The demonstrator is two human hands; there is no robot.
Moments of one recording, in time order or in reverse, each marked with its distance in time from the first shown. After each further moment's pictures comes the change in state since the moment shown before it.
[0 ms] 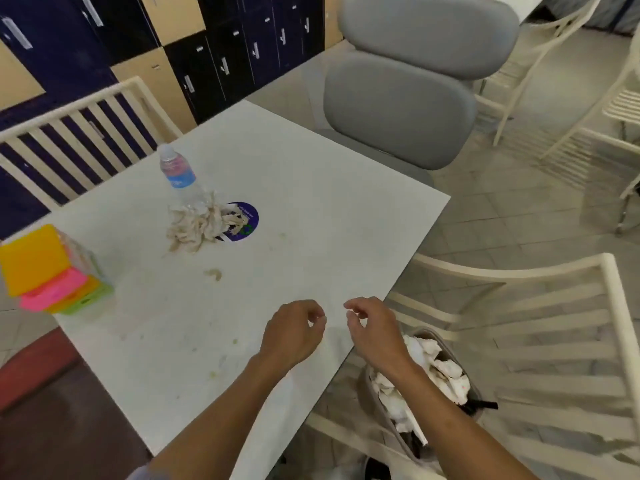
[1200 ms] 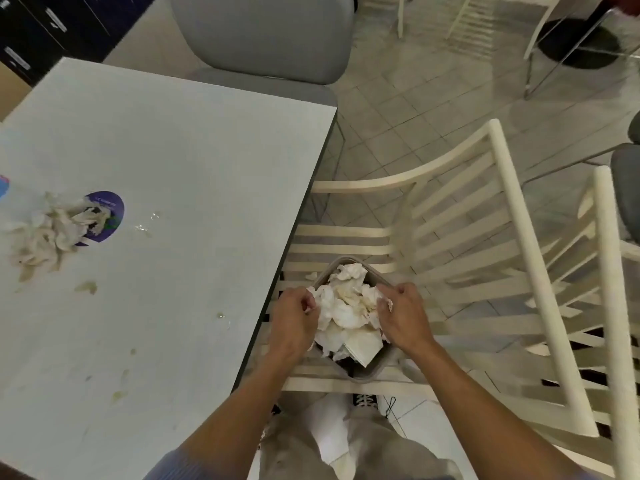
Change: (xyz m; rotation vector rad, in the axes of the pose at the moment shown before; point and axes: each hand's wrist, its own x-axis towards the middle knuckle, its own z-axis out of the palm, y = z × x) left_hand -0.014 0.060 0.150 -0.164 -0.188 0.011; right_hand -0.077 0.193 -0.063 -0.199 0.117 0.410
